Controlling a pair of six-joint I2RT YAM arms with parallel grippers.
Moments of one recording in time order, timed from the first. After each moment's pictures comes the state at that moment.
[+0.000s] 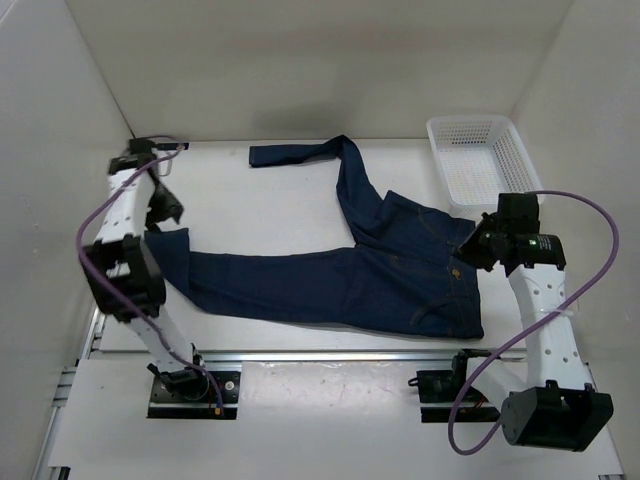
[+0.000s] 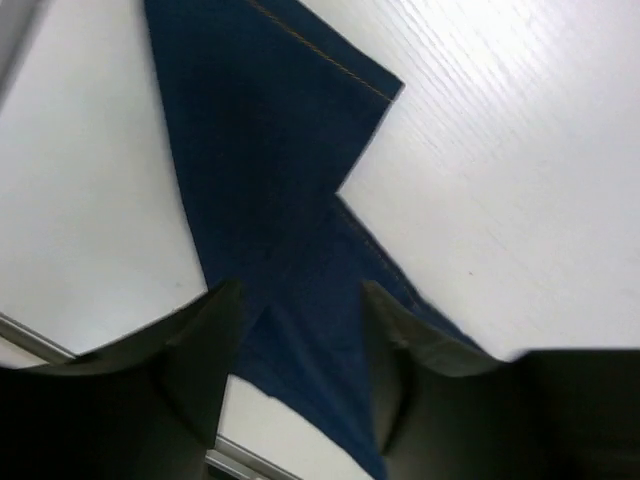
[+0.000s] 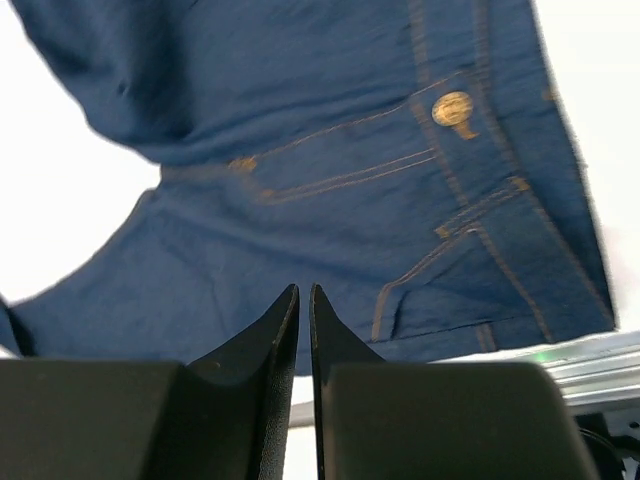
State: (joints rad) left arm 0.22 1.74 1.59 -1.07 -0.20 -0.49; right arm -0.05 1.02 1.06 -0.97 -0.11 0.60
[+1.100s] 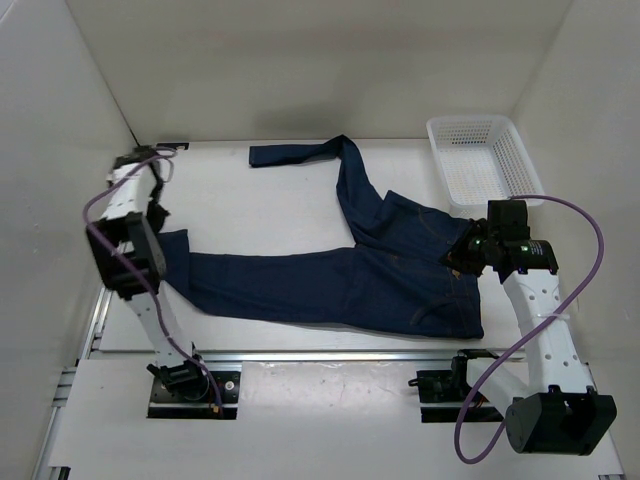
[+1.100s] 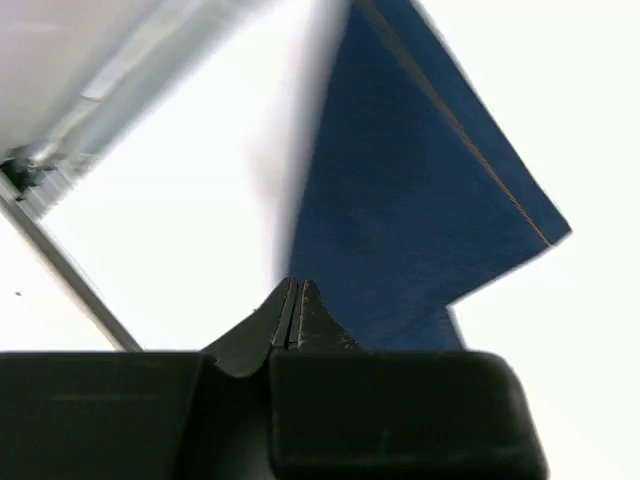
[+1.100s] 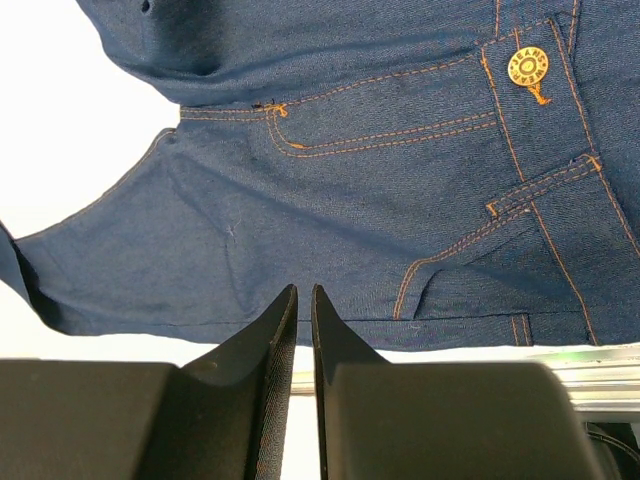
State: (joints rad) left arm 0.20 2.06 1.72 -1.18 -0.51 -0.63; right arm 0.02 0.99 0.99 -0.94 -0.20 0.59
